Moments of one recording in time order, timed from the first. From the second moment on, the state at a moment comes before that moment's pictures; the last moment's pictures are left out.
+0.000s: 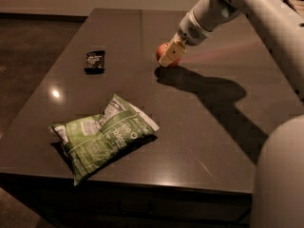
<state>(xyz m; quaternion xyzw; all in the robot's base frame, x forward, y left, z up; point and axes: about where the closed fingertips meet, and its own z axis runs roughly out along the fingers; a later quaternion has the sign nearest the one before) 0.700 -0.062 0.890 -0.53 0.78 0.15 0.28</state>
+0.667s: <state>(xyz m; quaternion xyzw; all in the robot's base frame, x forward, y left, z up) 0.605 -0.020 0.884 -0.62 0.72 0.19 0.24</state>
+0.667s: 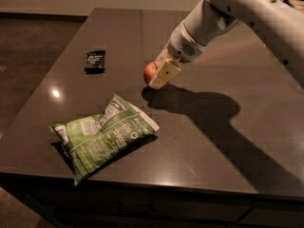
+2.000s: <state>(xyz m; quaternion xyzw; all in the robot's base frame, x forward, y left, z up) 0.532 0.036 0.865 -0.75 0.60 0.20 0.21</state>
